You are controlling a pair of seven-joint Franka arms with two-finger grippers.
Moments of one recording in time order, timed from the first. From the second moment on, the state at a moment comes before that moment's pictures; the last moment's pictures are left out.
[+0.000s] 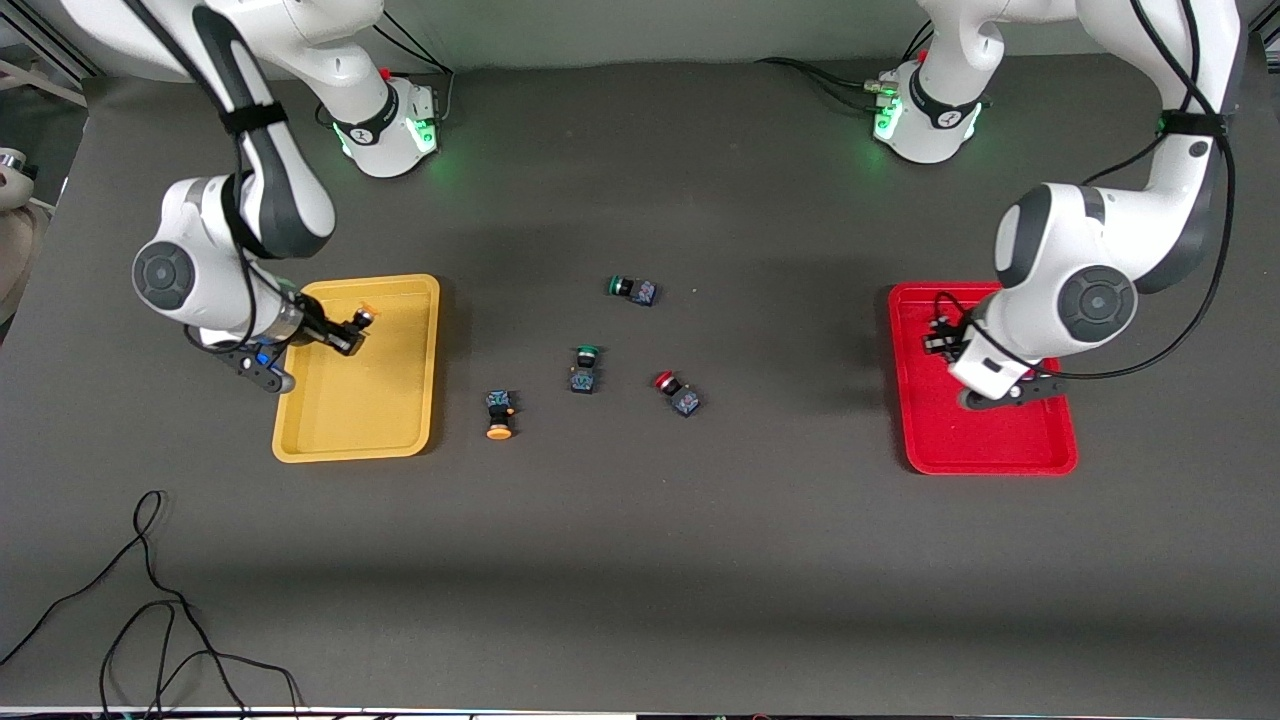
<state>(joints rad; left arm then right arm) -0.12 0.20 0.00 -2.18 0.02 2.14 -0.28 0.24 0.13 -0.20 -2.33 0.07 2.25 0.57</state>
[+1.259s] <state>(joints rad) -0.28 0.34 -0.08 -1.79 -0.09 1.91 -0.69 0.31 0.59 0.07 -1.90 0.05 2.40 0.80</state>
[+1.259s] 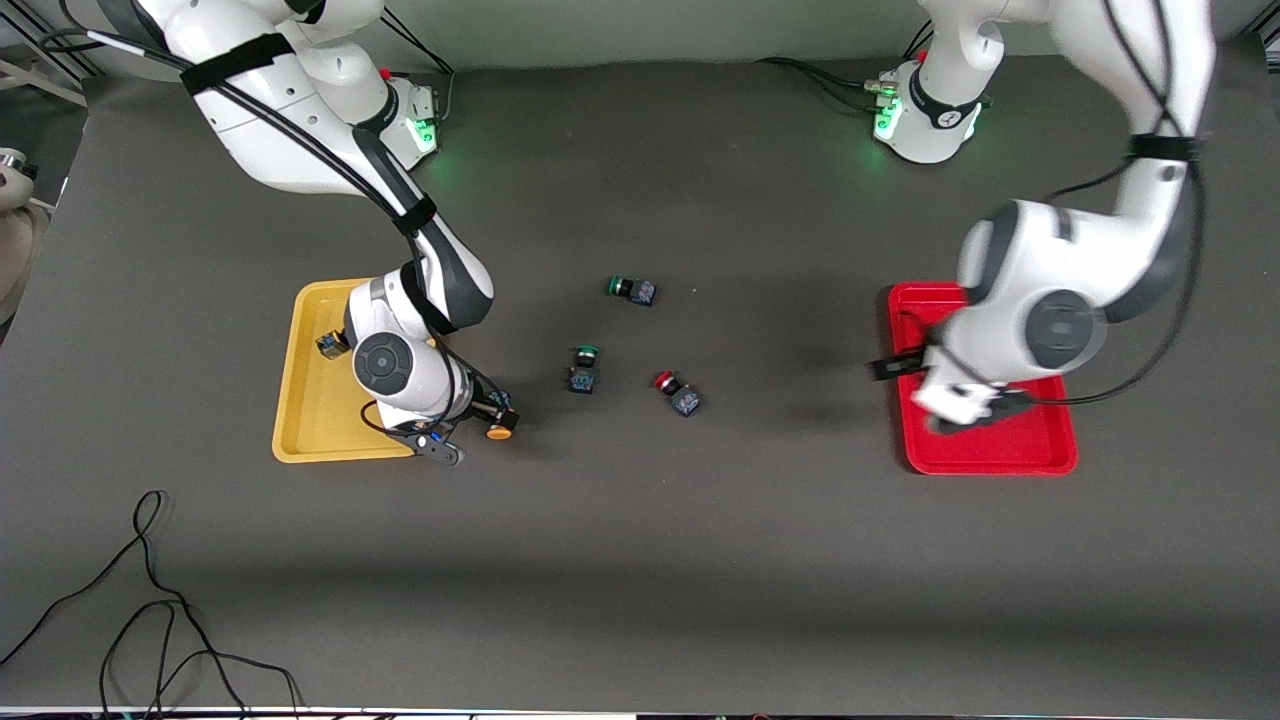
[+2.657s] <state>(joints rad) -0.61 0.87 -0.08 -1.42 -0.19 2.23 -1.24 0.25 0.41 -0.23 -1.95 0.11 2.18 0.35</state>
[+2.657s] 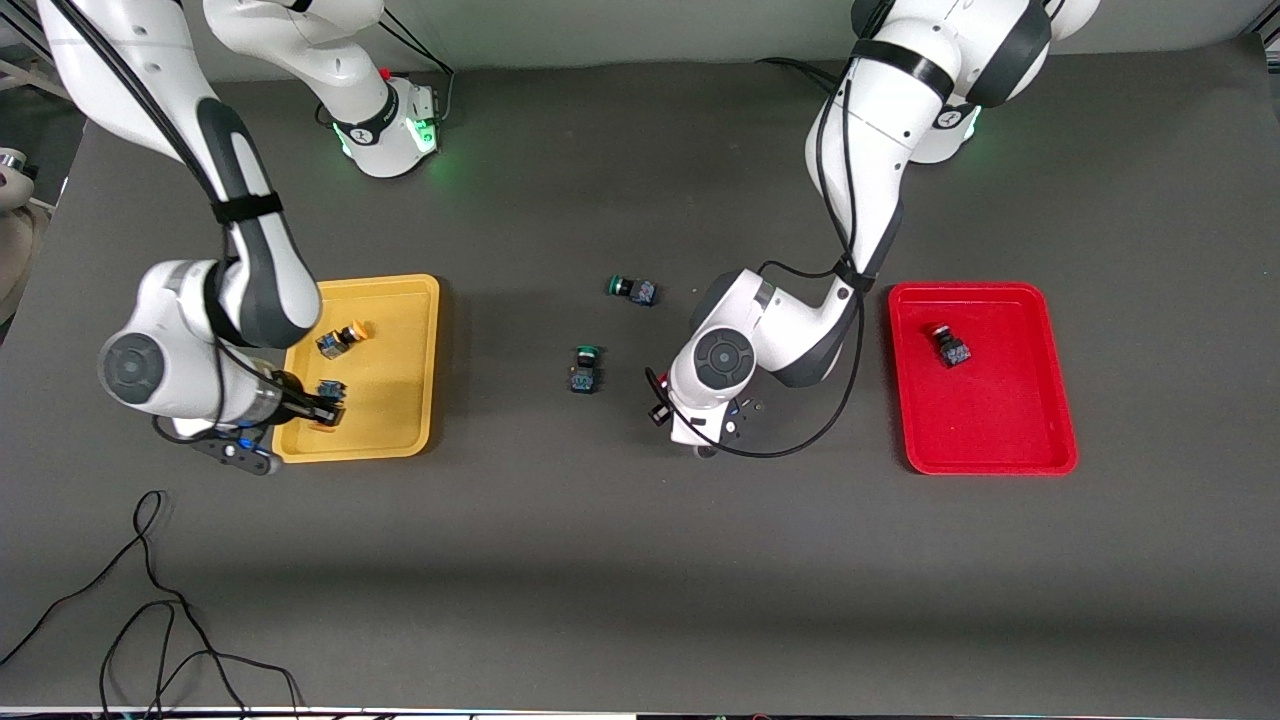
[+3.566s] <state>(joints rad) -0.19 0.53 -0.01 -1.61 0.06 1.75 -0.50 0.24 0.42 -0.23 -1.93 0.16 2.20 0.34</state>
